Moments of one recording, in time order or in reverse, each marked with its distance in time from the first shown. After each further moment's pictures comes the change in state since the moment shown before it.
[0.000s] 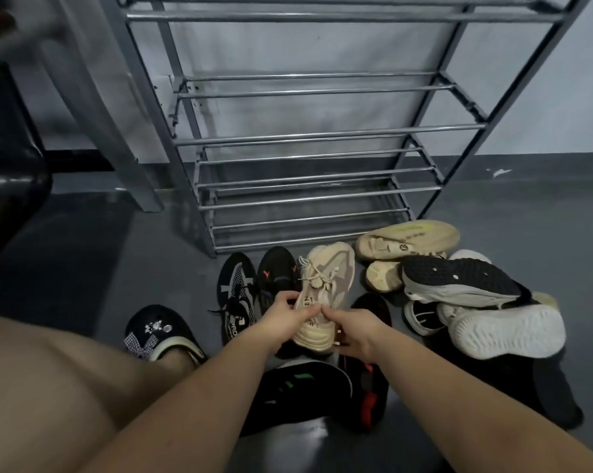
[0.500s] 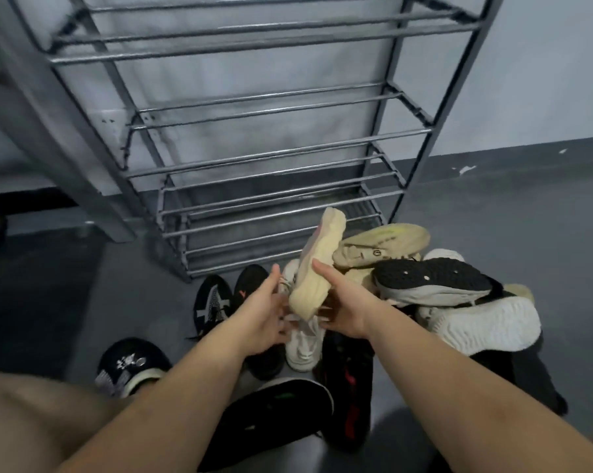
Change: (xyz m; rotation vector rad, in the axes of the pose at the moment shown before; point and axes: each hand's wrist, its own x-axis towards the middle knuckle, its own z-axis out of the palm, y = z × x) left_hand -0.024 0.067 0.022 -0.309 -0.297 -0.178; right_hand -0.015 -0.053 -0.038 0.170 -0.183 -0.074
